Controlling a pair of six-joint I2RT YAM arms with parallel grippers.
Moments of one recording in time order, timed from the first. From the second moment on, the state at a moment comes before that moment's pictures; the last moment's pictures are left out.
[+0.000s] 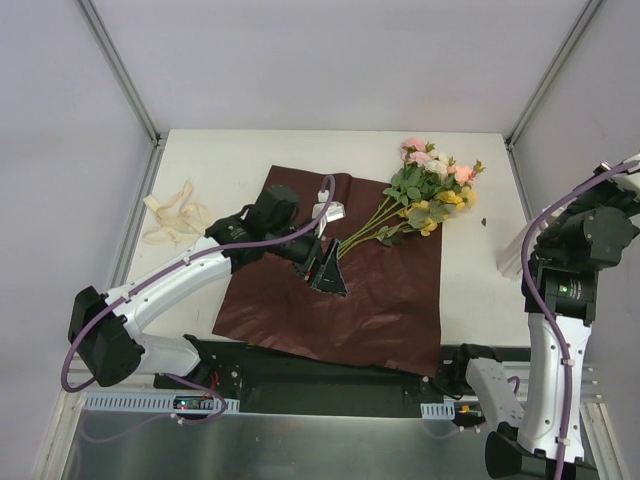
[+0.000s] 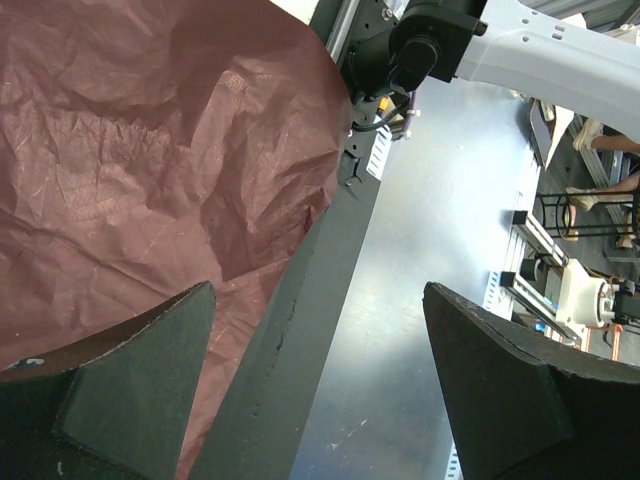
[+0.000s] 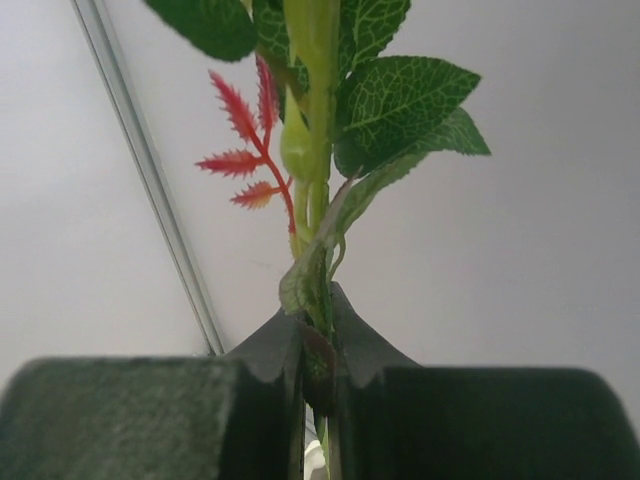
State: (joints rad) left arm -0.76 1.30 1.10 -0.50 0.80 -0.37; right arm -0.14 0.79 1.12 0.08 0.67 -0.12
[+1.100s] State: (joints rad) left arm -0.69 1.30 1.07 -0.48 0.81 -0.39; right arm -0.18 0.85 0.96 -0.05 0.65 -0.07
